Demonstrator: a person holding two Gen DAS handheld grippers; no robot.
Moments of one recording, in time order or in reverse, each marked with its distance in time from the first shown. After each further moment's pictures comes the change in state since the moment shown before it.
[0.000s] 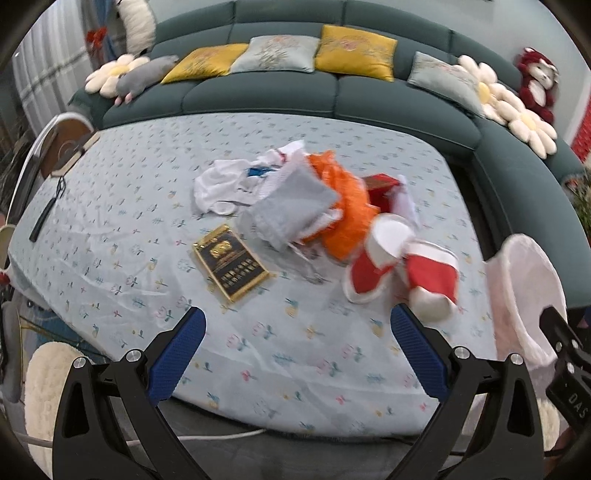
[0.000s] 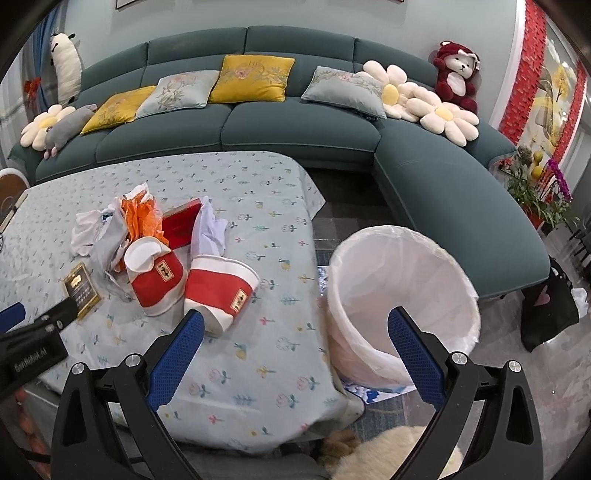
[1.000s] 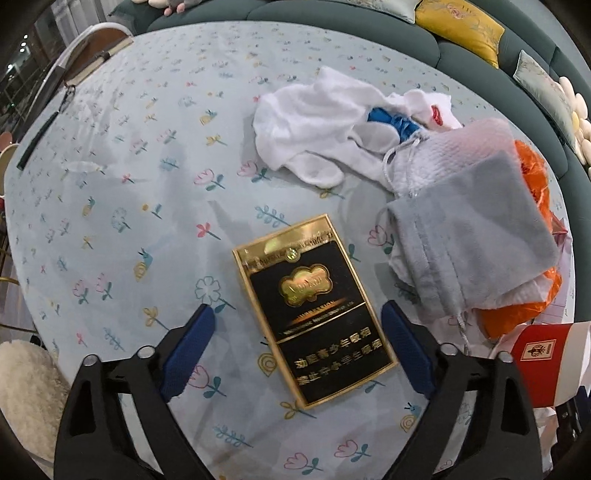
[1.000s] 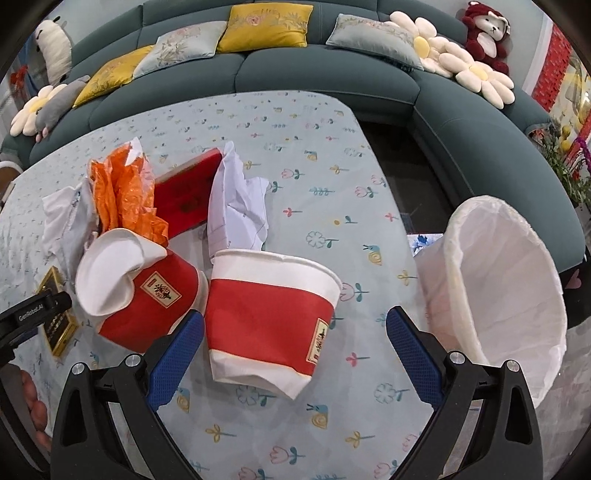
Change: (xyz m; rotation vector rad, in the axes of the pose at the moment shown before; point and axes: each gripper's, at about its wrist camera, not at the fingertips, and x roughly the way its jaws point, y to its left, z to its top) left arm 0.158 0.088 0.037 -0.250 0.245 0.106; right arm 0.126 0.066 0.015 0.017 0.187 0.056
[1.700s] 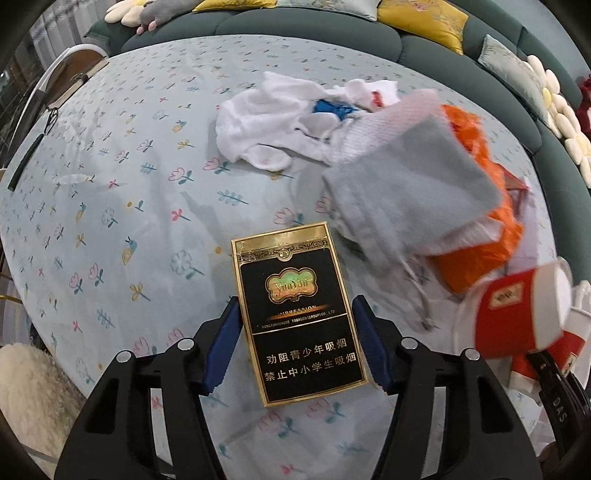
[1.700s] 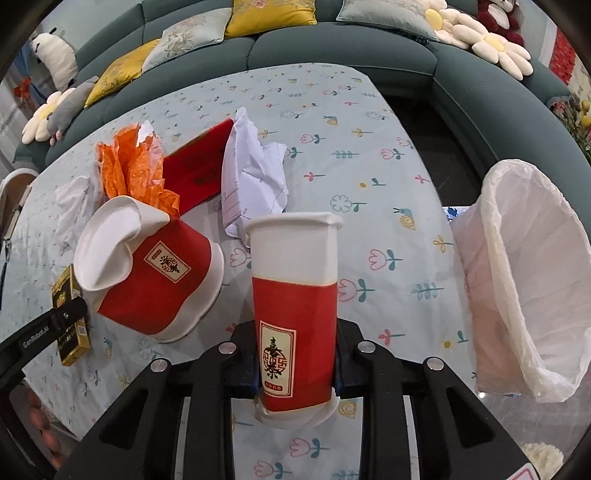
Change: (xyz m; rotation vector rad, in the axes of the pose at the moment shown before) left arm -0.036 -0.030 -0.037 0.102 -0.039 -0.055; right arm 0.013 -0.005 -0.014 0.039 0.069 0.127
